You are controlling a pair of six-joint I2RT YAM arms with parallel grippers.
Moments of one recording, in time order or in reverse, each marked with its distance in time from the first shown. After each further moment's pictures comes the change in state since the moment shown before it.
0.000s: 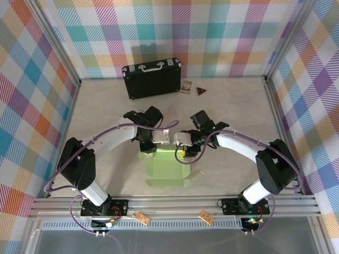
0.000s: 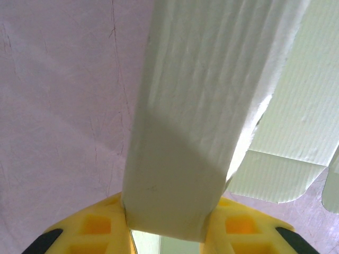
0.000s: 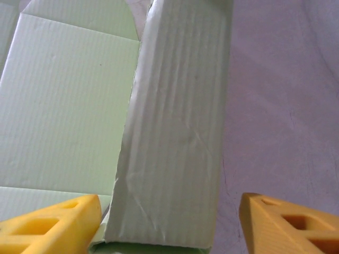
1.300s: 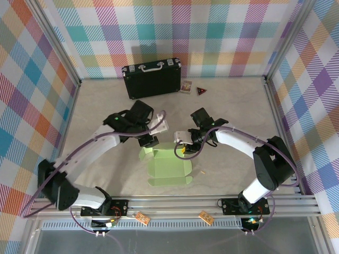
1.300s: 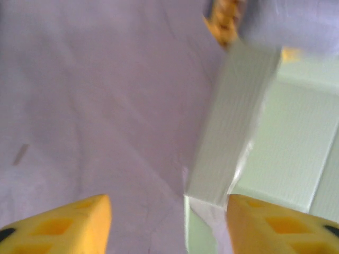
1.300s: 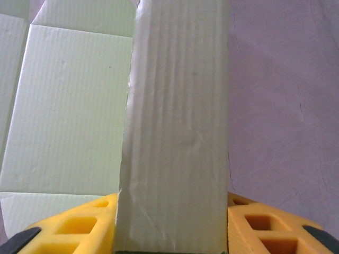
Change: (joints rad) left arm 0.022 -0.301 -0.012 0.166 0.040 -0.192; right arm -0.017 0.039 0.048 -0.068 -0.022 -0.016
